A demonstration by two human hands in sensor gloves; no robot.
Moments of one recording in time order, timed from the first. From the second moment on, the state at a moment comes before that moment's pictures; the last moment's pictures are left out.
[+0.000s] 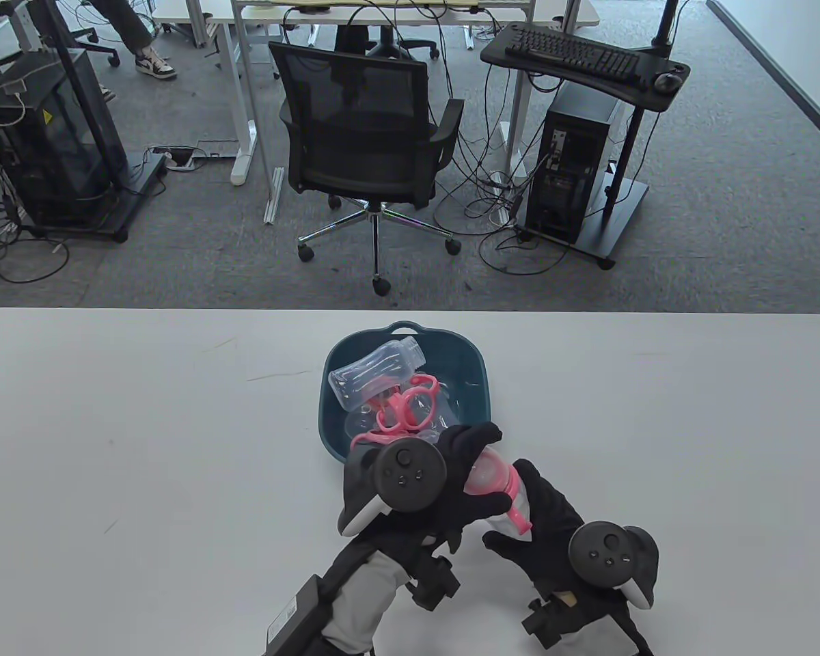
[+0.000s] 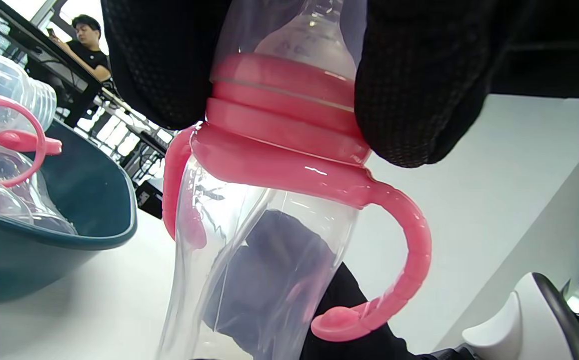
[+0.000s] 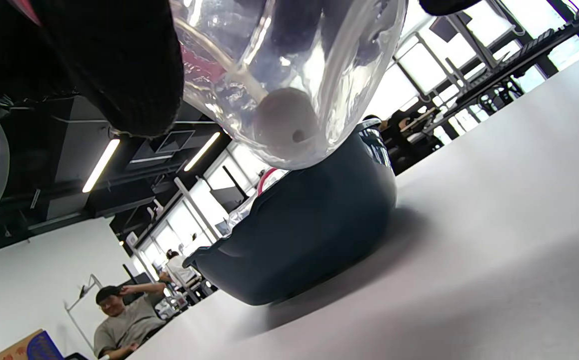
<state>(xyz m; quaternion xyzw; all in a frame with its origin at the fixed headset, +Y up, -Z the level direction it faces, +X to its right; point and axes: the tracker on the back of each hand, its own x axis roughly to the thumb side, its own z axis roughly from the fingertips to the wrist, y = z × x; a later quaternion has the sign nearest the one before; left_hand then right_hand) -0.033 -0.612 -0.335 0.01 -0.26 0.36 0.90 0.185 -0.716 -0.310 0.19 -0.11 0.90 0.37</state>
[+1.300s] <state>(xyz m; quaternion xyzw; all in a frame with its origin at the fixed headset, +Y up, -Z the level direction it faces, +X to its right) -0.096 -0.588 -0.359 0.04 -0.18 0.34 0.92 0.191 -0.731 -0.319 0.17 -0.08 0.91 0.37</state>
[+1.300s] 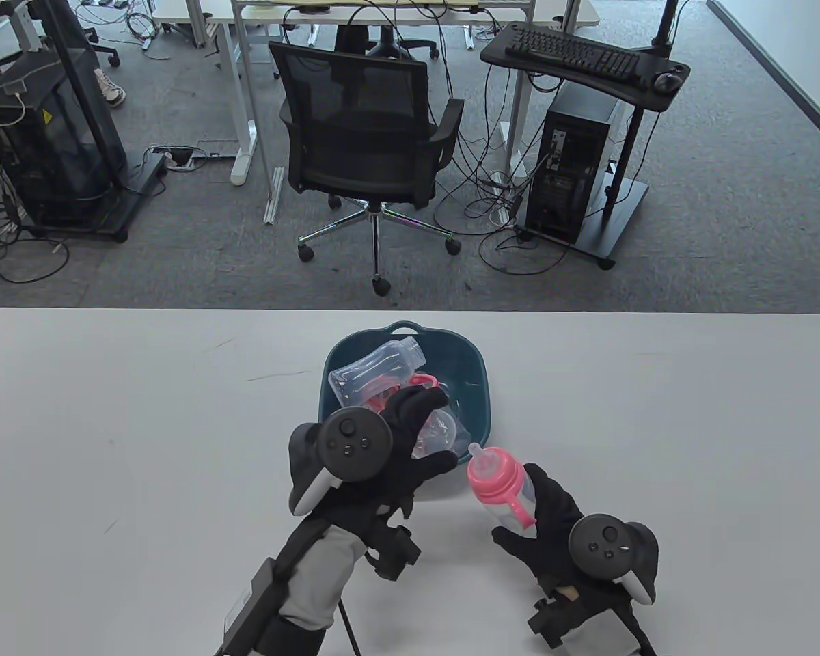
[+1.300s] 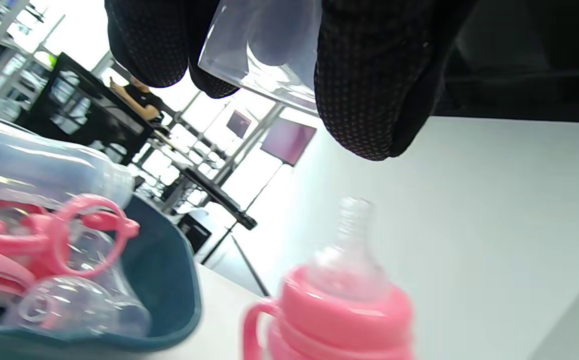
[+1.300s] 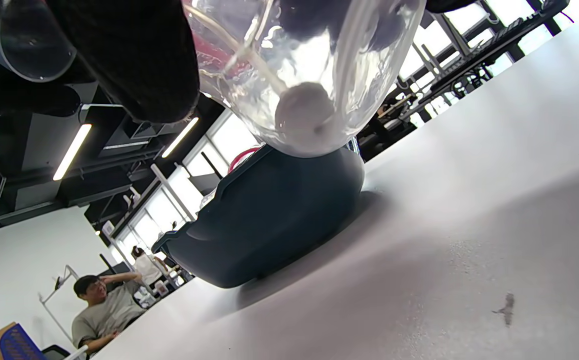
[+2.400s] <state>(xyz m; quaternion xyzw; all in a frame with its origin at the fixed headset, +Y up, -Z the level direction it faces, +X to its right) -0.119 -0.701 -0.434 -0.06 -0.01 0.17 0.98 0.191 -0.730 -0.319 0.18 -0.07 0.91 0.36</state>
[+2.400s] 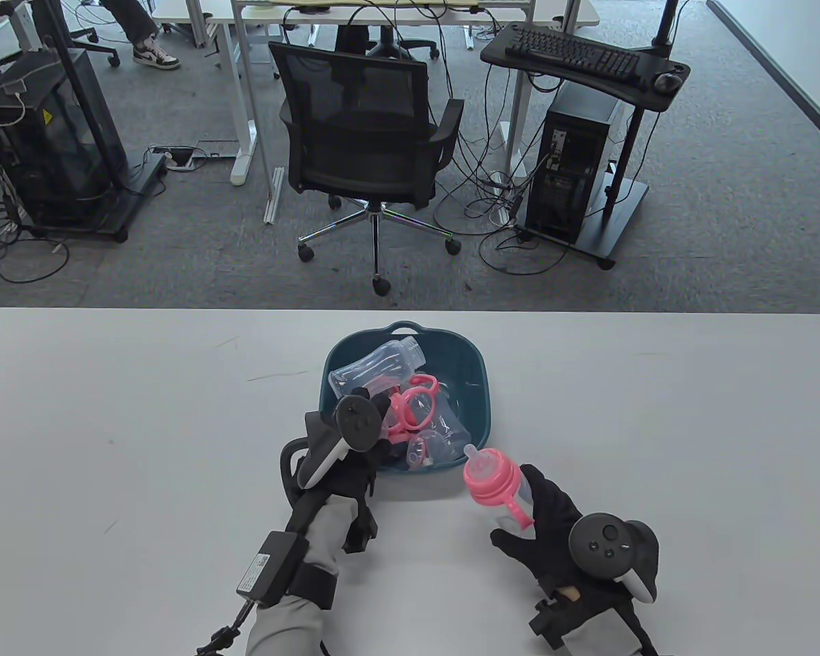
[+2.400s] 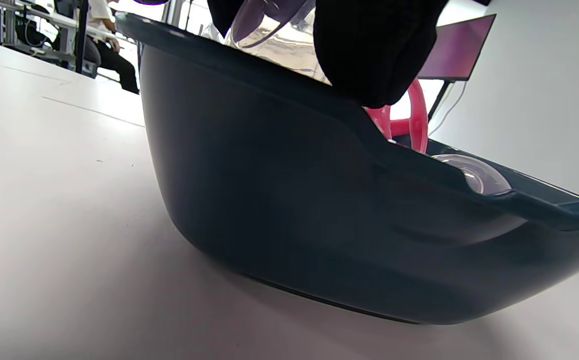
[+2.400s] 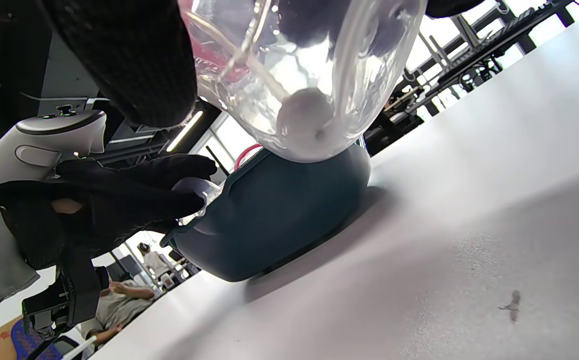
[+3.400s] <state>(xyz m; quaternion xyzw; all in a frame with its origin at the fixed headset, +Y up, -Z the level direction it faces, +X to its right) -0.106 -0.624 -0.344 -0.01 -0.23 0.34 0.91 0.187 -0.731 -0.319 0.19 -0.07 0.92 0.35</state>
